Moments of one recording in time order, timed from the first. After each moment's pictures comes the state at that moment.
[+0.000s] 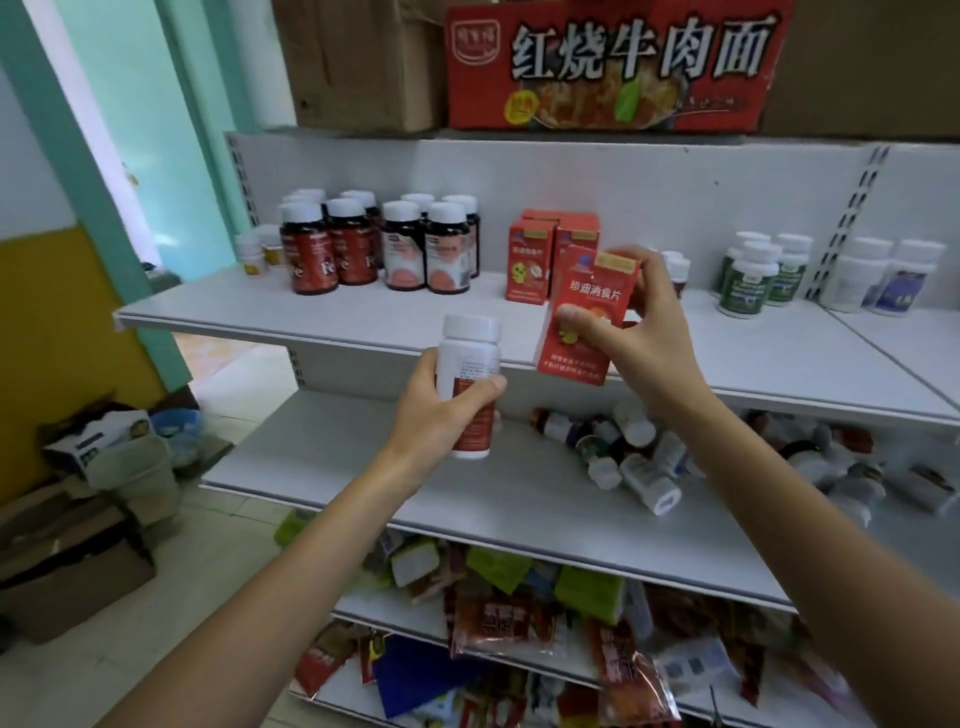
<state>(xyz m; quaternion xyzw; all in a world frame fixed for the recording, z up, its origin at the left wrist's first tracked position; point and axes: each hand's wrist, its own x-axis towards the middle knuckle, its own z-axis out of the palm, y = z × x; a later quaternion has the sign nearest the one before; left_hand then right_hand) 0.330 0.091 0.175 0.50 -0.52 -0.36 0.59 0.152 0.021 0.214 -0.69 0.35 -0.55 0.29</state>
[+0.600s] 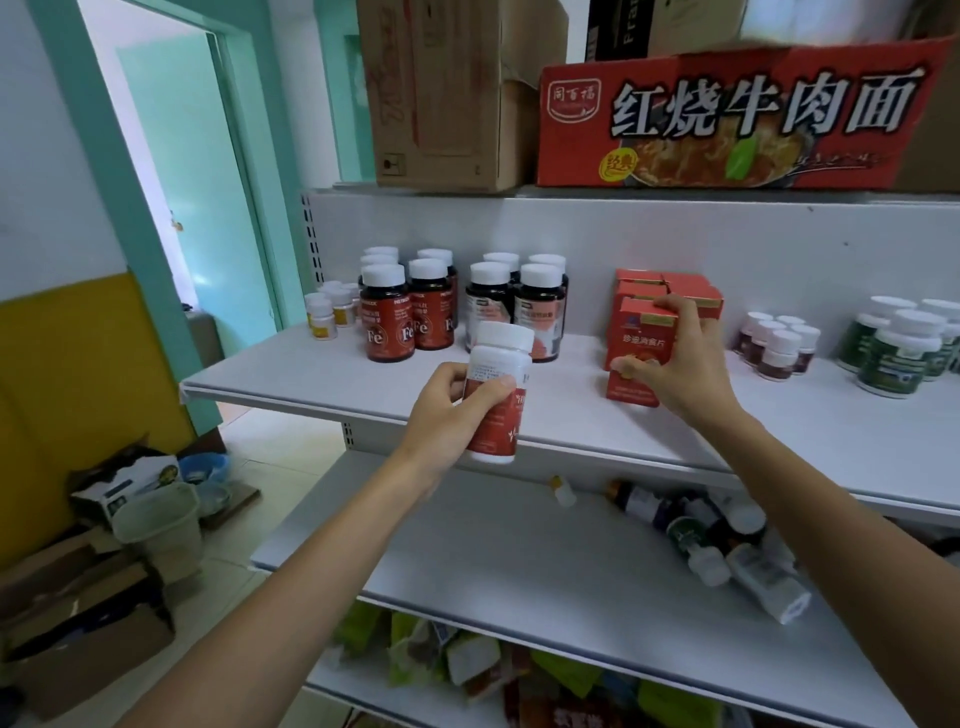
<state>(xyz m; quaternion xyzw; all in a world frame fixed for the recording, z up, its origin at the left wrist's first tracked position) 0.448 0.022 0.197 0.51 -0.49 -0.38 0.59 0.233 -0.100 0.205 -0.71 0.51 -0.48 0.12</state>
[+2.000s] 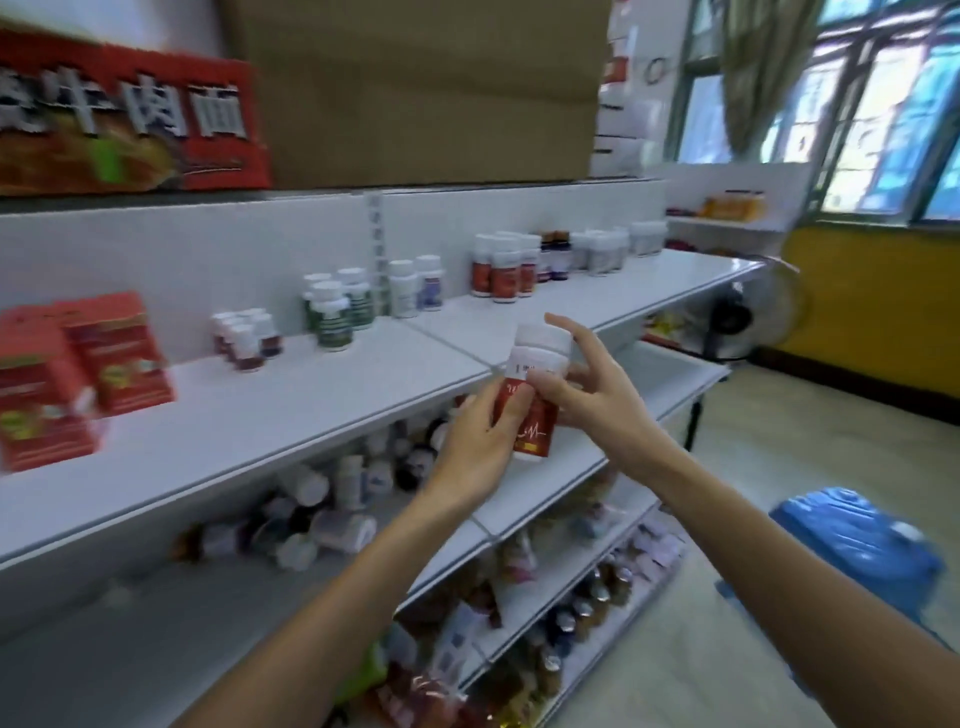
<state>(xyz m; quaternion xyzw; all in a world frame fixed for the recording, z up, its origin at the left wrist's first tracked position) 0.063 0.082 0.188 0.21 -0.77 -0.48 0.36 -0.045 0.158 0.211 -0.48 0.53 -0.66 0.24</state>
